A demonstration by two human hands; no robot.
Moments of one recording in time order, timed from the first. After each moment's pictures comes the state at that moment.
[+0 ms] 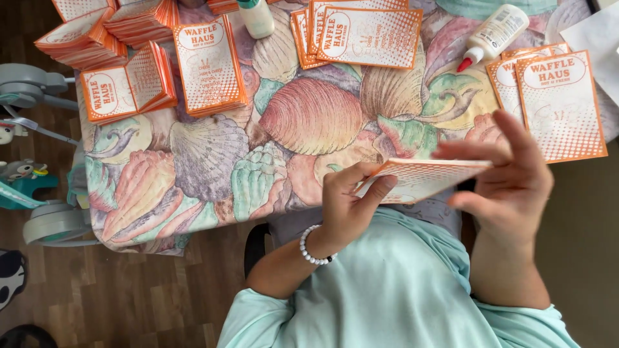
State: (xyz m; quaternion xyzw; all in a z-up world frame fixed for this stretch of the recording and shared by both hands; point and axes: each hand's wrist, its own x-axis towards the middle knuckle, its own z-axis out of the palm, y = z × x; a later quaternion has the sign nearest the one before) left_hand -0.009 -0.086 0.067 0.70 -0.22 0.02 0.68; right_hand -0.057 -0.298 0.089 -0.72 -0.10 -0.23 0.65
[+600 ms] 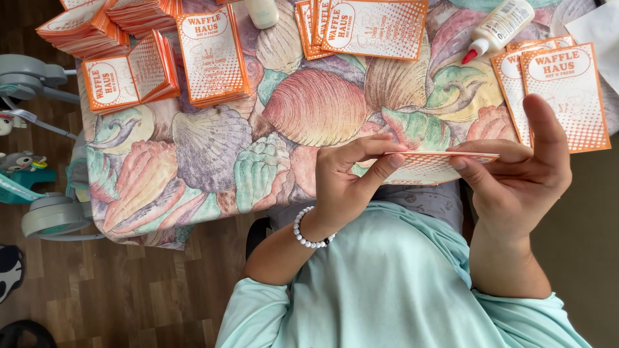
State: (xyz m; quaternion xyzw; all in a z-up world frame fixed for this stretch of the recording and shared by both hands) left_hand 0.005 -0.080 0.091 0.66 -0.24 0.03 0.71; right_hand -0.058 -0.275 0.090 -0.71 -0.04 -0.34 0.62
